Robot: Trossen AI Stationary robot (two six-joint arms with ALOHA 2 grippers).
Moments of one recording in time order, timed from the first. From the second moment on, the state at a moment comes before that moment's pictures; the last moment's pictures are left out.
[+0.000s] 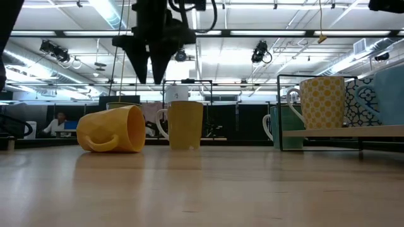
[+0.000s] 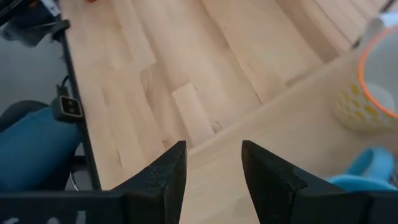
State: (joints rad) left arm 0.00 1.85 1.64 -1.33 -0.24 -1.01; right arm 0.74 0.98 1.08 -1.13 0.43 1.13
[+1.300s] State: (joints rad) left arm -0.02 2.00 1.63 -1.50 -0.23 -1.08; right arm 0.74 1.04 1.08 -1.02 0.43 0.94
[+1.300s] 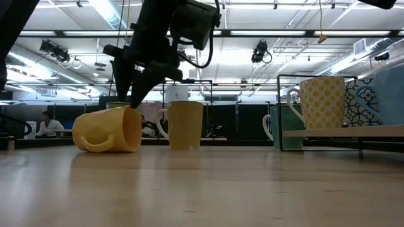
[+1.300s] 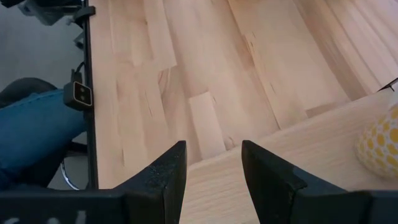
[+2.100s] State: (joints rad) left arm -0.02 2.09 1.63 -1.55 -0.22 -1.11; right arm 0.74 1.05 1.08 -1.00 0.43 0.94
